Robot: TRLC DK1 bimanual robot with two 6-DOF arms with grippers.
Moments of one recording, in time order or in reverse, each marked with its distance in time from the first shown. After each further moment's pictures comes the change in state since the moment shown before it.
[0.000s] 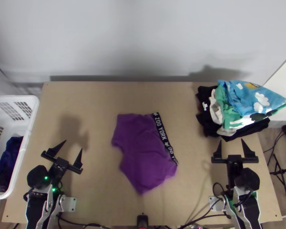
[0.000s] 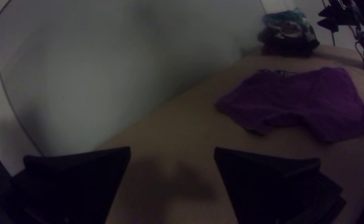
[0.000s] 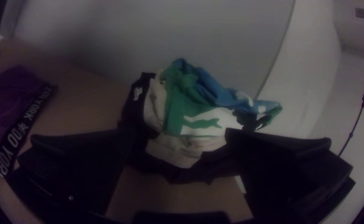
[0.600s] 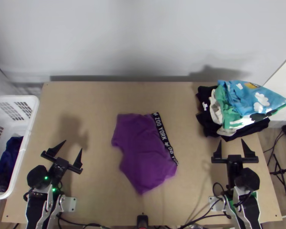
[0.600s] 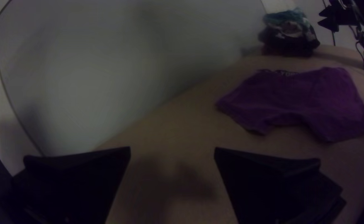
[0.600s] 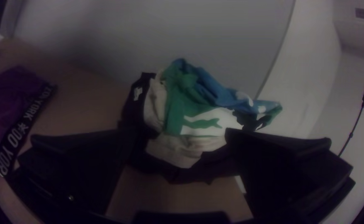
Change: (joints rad) left arm 0.001 0.000 0.000 0.000 -0.002 0.000; right arm 0.000 0.000 0.000 0.000 0.000 0.000
